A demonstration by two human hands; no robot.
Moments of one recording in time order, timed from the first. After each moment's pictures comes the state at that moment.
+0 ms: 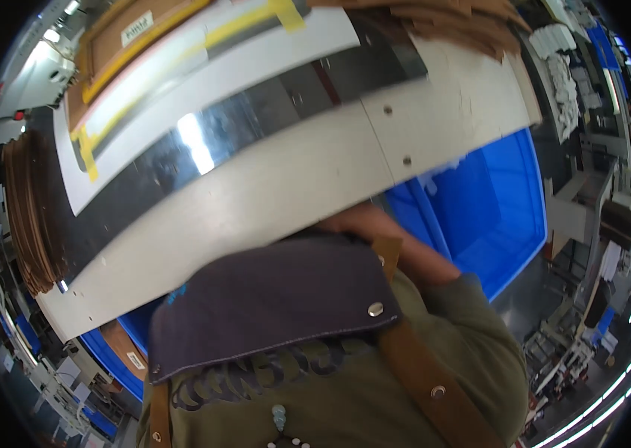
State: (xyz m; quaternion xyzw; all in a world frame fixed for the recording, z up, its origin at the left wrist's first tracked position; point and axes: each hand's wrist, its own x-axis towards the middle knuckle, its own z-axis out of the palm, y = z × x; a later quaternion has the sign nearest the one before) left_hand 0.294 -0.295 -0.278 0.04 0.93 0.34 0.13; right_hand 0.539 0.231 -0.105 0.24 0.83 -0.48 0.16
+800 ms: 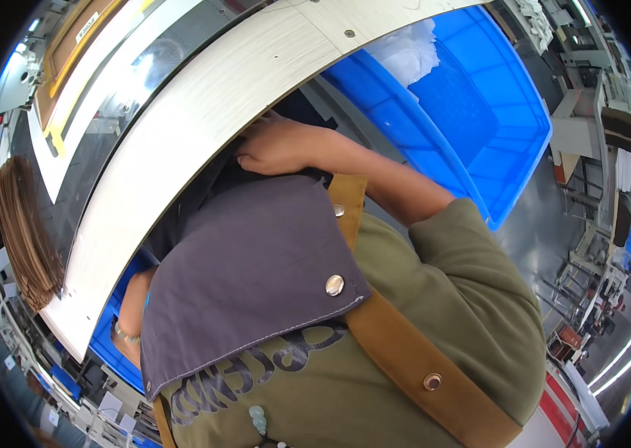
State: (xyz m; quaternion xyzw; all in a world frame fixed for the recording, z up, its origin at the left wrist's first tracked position) left_hand 0.236 -0.177 -0.050 0.66 0.68 0.03 0.31; right_hand 0.518 0.181 -0.122 0.06 0.95 -0.32 0.02
